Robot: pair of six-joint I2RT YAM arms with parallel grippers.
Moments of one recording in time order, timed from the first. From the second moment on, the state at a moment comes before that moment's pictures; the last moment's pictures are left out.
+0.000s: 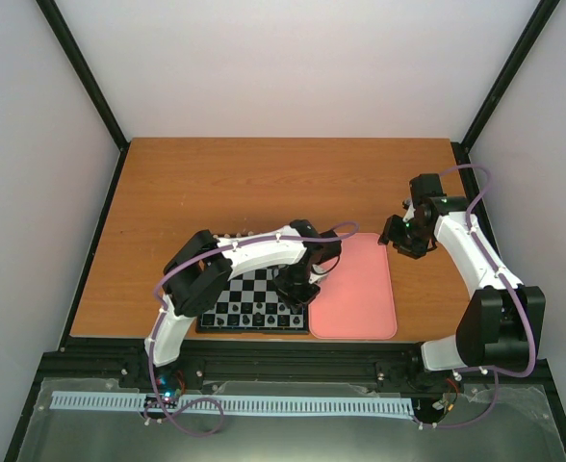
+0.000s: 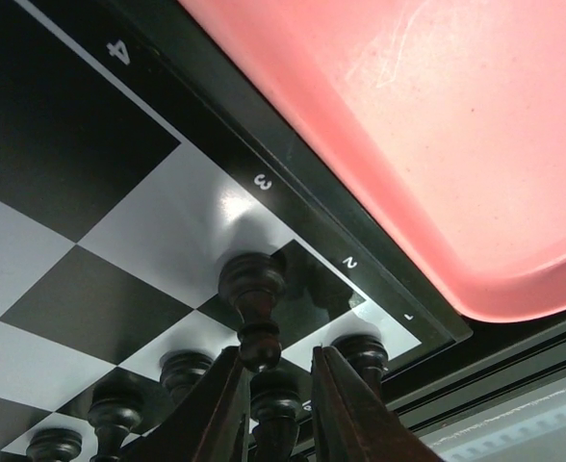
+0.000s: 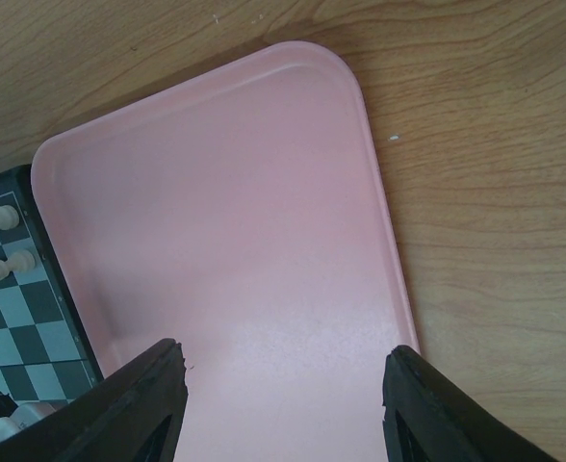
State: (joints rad) left arm -1.01 2.10 1.61 -1.29 0.21 -0.29; right arm 0.06 1.41 1.11 -0.99 -0.24 0.43
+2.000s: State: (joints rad) left arm -0.95 2.17 1.70 -1.25 0.17 -0.31; right arm 0.06 1.41 1.11 -0.97 -0.27 0.43
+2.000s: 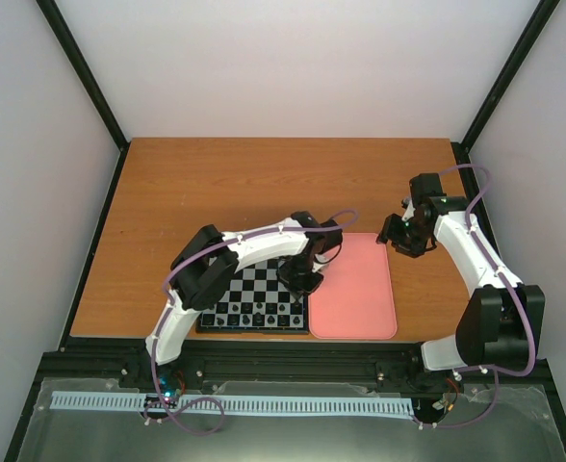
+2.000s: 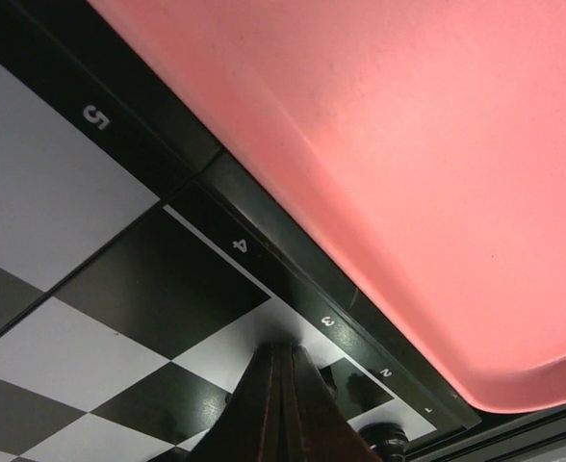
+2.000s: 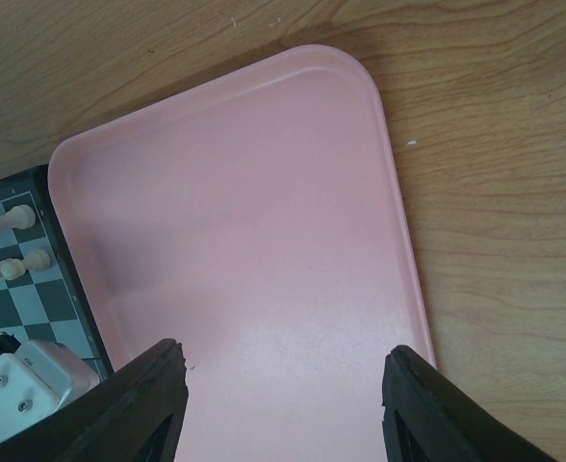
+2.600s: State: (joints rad) left arm -0.95 2.14 1.64 -1.23 0.23 -0.31; right arm 0.06 1.42 1.11 -0.97 -0.27 0.43
